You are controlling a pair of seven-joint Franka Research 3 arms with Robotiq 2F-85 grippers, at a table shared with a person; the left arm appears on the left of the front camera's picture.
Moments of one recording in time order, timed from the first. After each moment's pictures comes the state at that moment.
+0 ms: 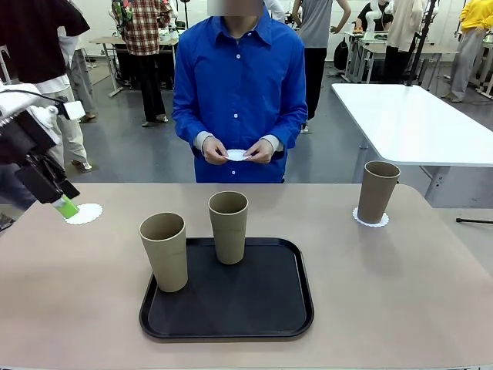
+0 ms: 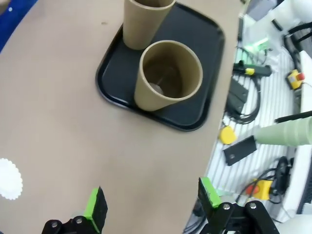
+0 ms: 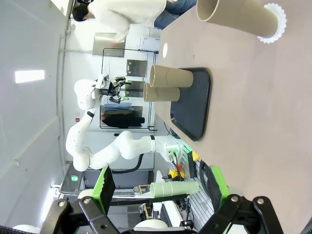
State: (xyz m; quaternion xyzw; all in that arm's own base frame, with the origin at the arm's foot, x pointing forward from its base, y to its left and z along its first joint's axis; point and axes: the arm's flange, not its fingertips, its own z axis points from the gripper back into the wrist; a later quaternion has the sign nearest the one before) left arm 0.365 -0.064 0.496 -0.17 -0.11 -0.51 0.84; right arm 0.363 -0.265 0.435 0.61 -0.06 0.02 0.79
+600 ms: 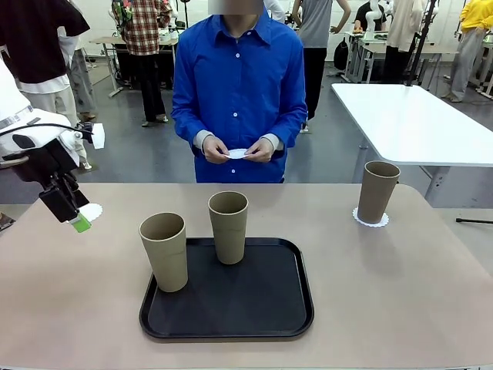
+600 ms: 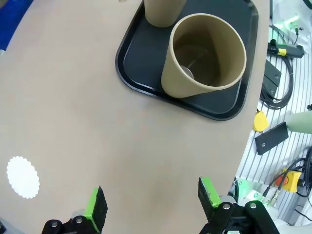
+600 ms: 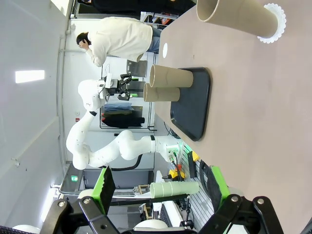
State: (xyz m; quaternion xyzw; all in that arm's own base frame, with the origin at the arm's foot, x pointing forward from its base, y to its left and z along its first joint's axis) left arm 0.374 -0.079 0.465 -0.09 -0.11 -0.53 0.84; right arm 0.363 -0.265 0.435 0.61 -0.06 0.01 0.79
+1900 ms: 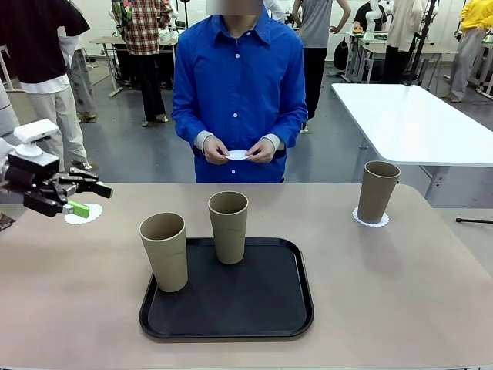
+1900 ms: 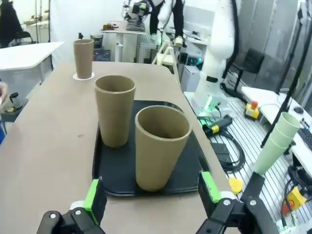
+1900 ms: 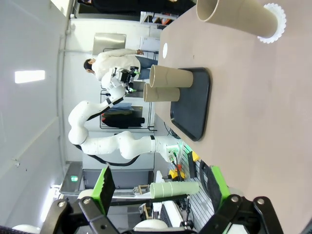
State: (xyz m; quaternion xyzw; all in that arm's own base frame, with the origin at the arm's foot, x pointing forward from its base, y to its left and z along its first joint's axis) left arm 0.439 0.005 0.367 -0.47 -0.35 -0.57 0.58; right arm 0.363 -0.265 0.435 0.61 -0.06 0.01 0.79
